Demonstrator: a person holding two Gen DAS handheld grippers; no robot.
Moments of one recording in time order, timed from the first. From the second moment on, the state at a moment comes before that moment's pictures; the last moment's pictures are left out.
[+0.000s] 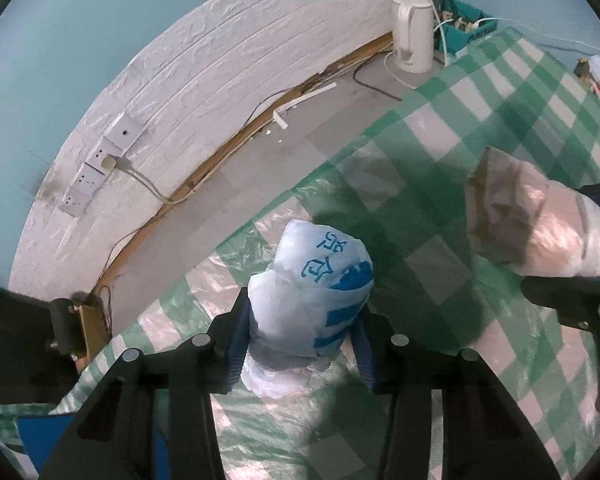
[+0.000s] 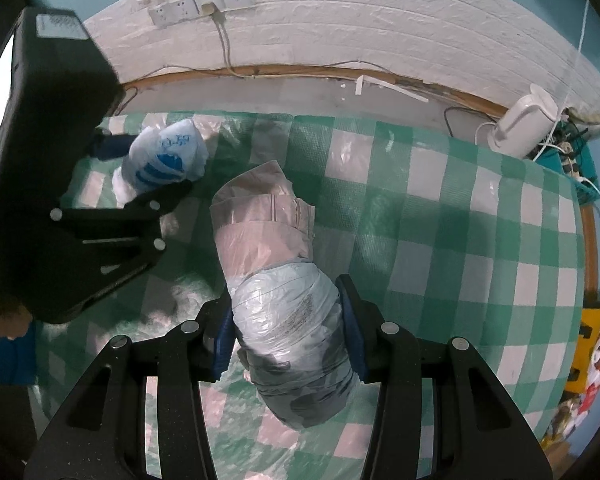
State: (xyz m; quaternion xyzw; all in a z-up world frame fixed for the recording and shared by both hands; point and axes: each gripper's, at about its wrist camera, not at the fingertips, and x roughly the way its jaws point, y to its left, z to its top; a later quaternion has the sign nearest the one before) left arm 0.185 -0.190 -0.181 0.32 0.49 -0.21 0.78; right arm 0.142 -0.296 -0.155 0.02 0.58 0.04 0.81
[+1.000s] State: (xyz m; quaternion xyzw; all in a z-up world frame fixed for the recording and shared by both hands) left arm 0.092 -0.130 -0.108 0.25 0.48 -0.18 0.82; right arm 0.074 -0.280 -0.094 0.01 0.54 0.04 0.84
